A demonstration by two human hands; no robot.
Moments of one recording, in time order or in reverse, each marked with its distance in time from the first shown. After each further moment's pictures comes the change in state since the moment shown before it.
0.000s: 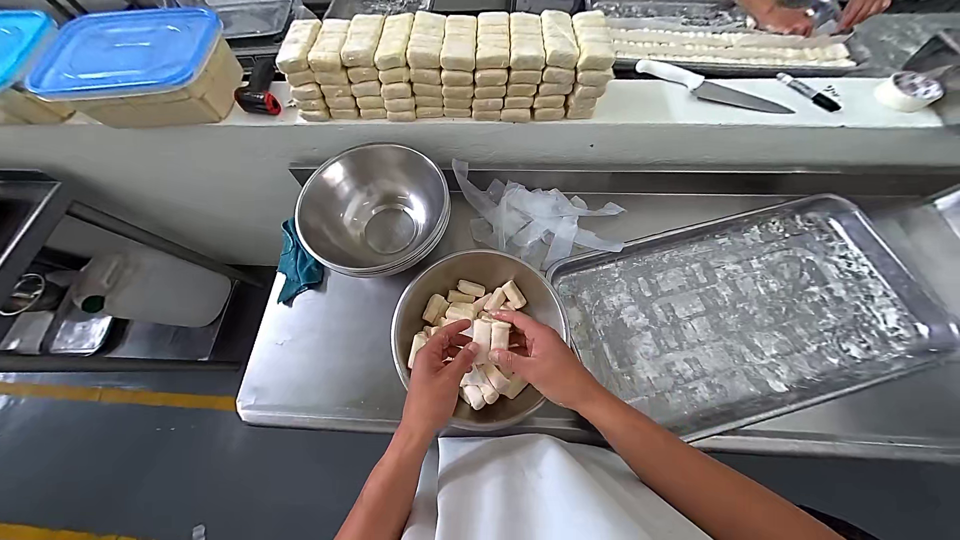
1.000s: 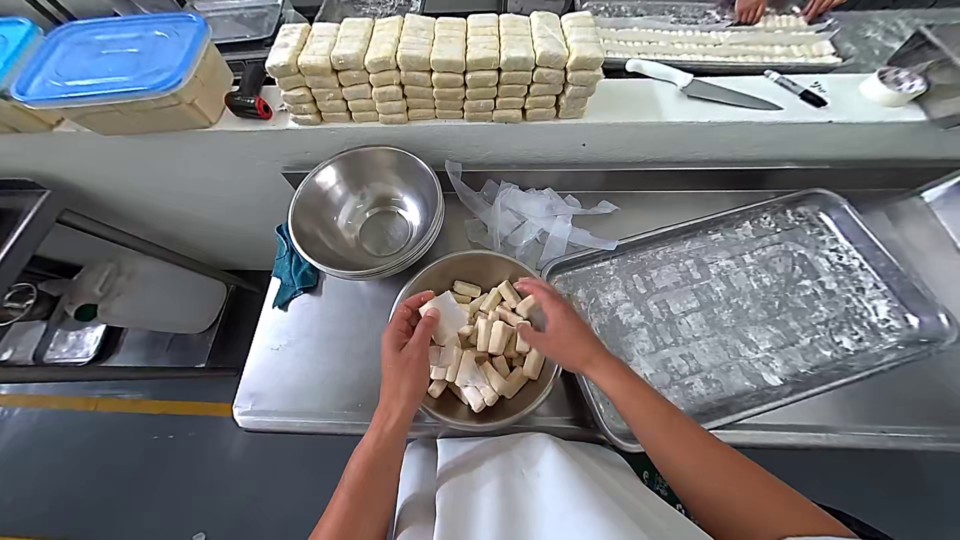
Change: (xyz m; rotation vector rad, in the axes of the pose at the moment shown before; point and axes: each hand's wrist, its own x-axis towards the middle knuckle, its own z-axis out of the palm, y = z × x) left_hand 0.018 0.025 -0.012 -0.034 0.158 0.149; right_hand 0.024 0.020 -0.047 -0.482 0.130 -0.161
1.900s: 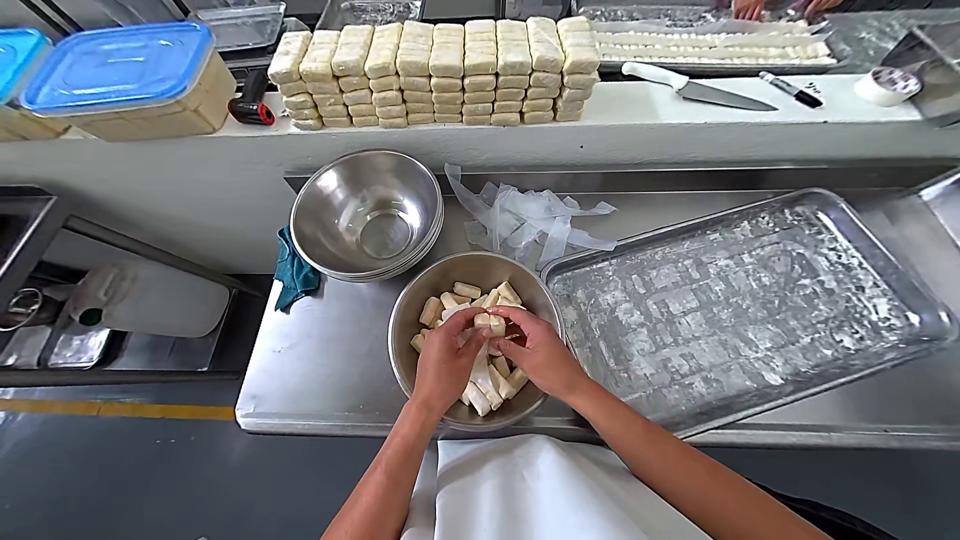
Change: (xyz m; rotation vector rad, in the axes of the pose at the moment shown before) left_hand 0.001 -0.015 0.027 0.407 -0.269 0.106; right_hand -0.018 -0.028 0.035 0.315 0.004 0.048
